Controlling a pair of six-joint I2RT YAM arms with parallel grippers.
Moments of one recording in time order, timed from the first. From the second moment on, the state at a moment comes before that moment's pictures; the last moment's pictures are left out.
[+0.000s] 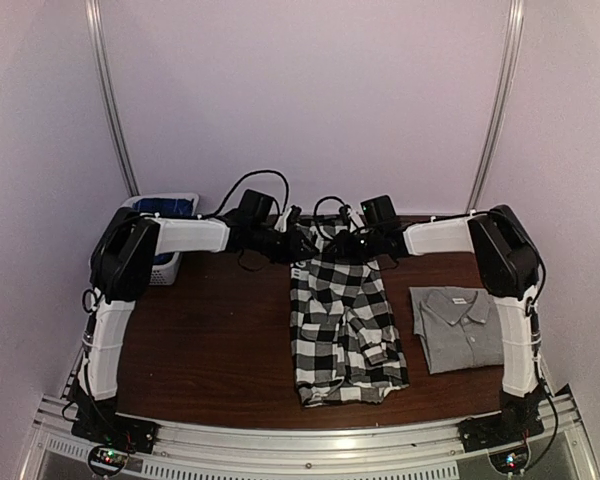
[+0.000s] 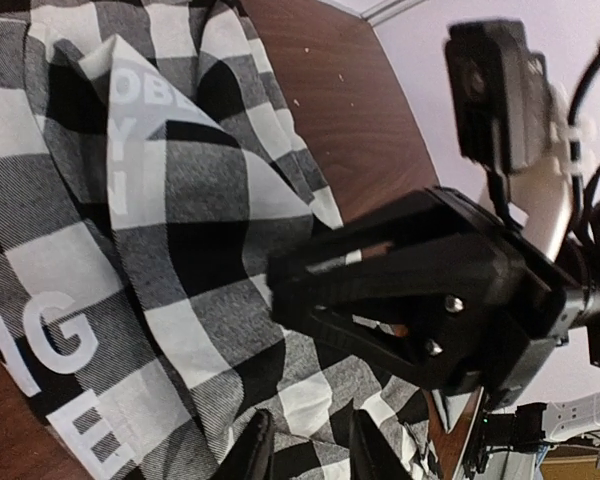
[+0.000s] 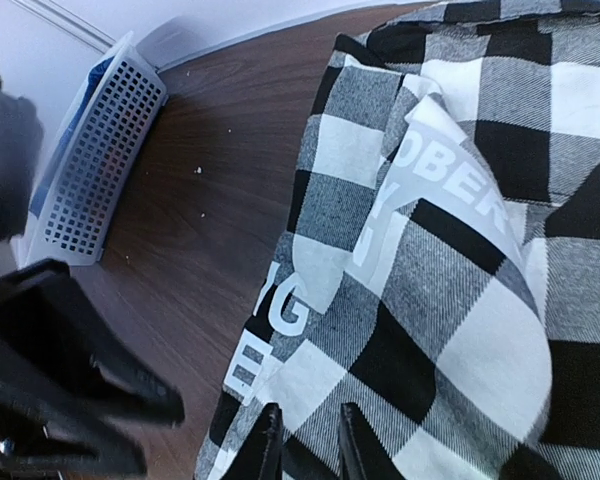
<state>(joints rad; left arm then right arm) -0.59 2.28 1.73 -0.06 0.62 -0.62 0.49 2.15 1.51 0.03 -0.39 0.50</state>
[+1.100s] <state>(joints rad) -0.65 2.40 1.70 -0.10 0.64 -0.61 0.37 2.39 1.85 -0.17 -0.44 0.49</state>
